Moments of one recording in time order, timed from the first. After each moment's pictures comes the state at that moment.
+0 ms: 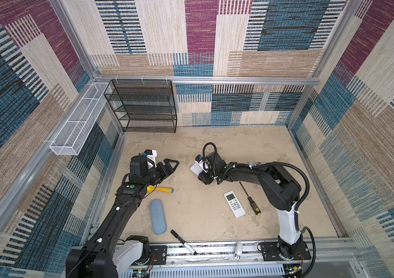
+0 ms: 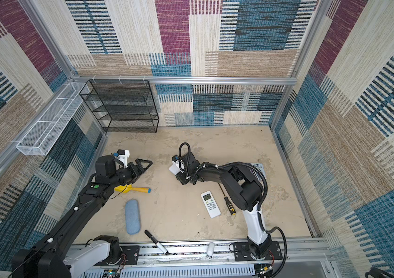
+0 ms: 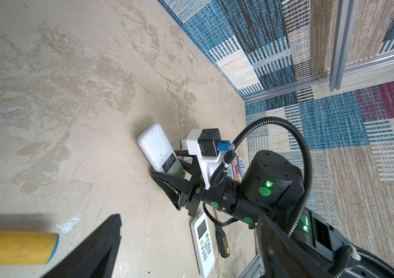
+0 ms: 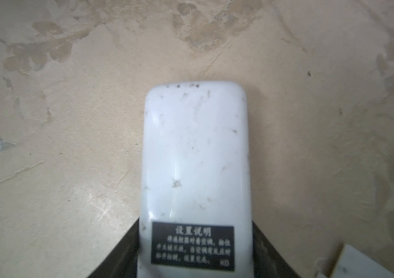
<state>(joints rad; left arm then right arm) -0.12 1.06 0.72 -0.19 0.53 -0.78 0.70 2.05 1.27 -0.15 -0.11 -0.10</state>
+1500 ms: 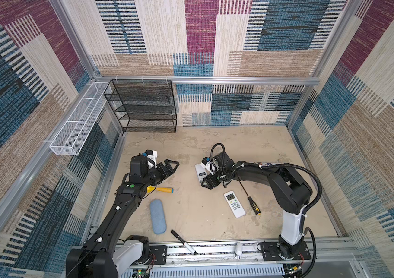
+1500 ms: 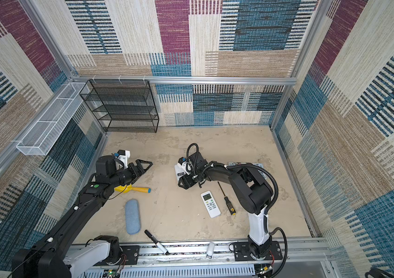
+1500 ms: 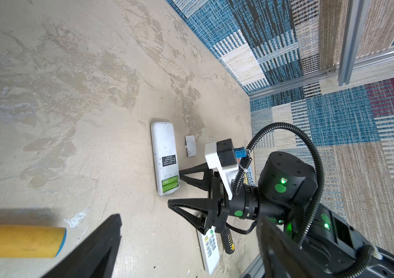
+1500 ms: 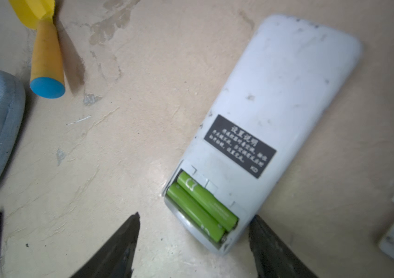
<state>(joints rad) -0.11 1.06 0.72 -0.22 0.53 -0.75 0.64 1.93 1.17 -0.25 -0.43 0.02</state>
